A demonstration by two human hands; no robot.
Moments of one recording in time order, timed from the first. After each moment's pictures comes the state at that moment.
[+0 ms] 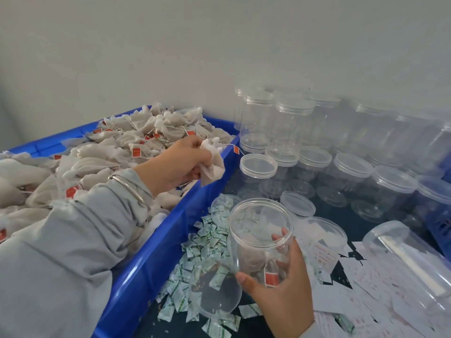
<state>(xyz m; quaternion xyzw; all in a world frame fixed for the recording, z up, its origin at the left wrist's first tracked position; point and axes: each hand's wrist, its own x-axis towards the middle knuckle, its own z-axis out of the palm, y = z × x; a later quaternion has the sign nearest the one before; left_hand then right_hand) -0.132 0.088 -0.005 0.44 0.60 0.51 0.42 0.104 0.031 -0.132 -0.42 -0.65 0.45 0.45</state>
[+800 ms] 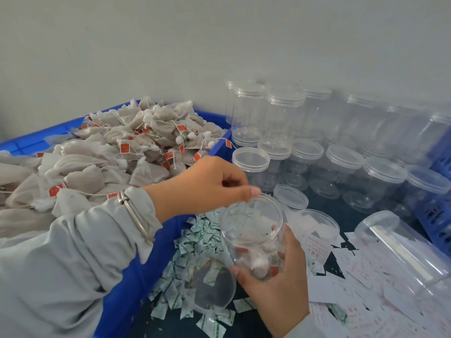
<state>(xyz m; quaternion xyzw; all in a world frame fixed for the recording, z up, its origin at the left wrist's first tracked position) -0.074 0.052 -0.004 0.74 0.55 0.31 0.23 0.101 0.032 -0.148 -0.45 -0.65 0.37 0.49</state>
